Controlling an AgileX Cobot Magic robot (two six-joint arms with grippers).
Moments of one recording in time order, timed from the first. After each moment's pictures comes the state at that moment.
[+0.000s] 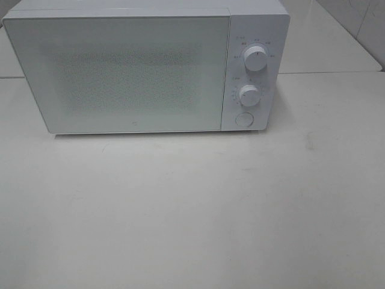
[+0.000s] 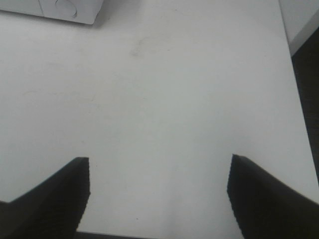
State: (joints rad) left arm 0.04 0.00 -0.52 -0.04 1.07 0.03; right arm 0.12 0.22 -0.58 -0.07 1.03 -0.01
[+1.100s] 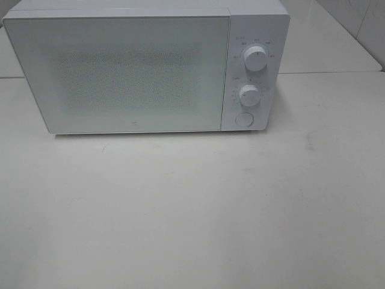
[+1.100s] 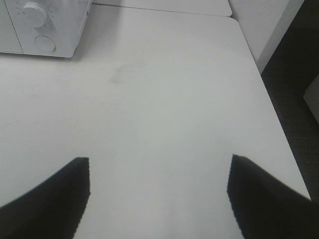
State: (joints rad) left arm 0.04 0.00 -0.52 -0.04 1.07 0.03; right arm 0.04 0.00 -0.50 -0.06 1.00 -0.01
